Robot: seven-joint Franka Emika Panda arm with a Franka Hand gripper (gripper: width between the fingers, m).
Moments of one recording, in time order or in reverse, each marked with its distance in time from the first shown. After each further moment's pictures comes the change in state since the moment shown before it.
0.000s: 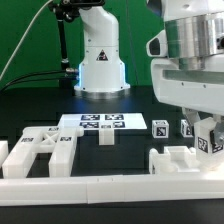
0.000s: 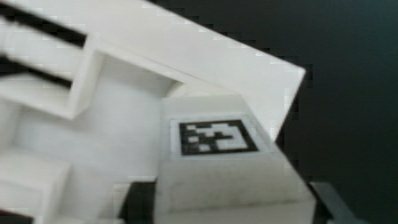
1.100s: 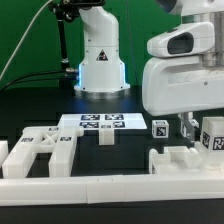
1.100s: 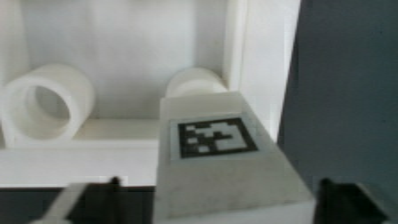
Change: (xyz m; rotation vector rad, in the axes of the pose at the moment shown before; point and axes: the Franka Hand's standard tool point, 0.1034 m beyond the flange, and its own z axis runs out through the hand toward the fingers) arm -0.015 -0.006 -0.001 -0.062 0.023 -1.311
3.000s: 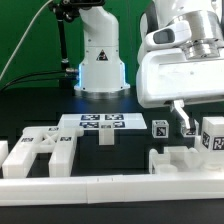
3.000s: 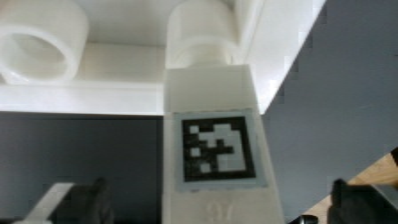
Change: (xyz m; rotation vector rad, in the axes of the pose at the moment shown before) arm -0.016 -0.001 -0.009 -0.029 0.570 -0.096
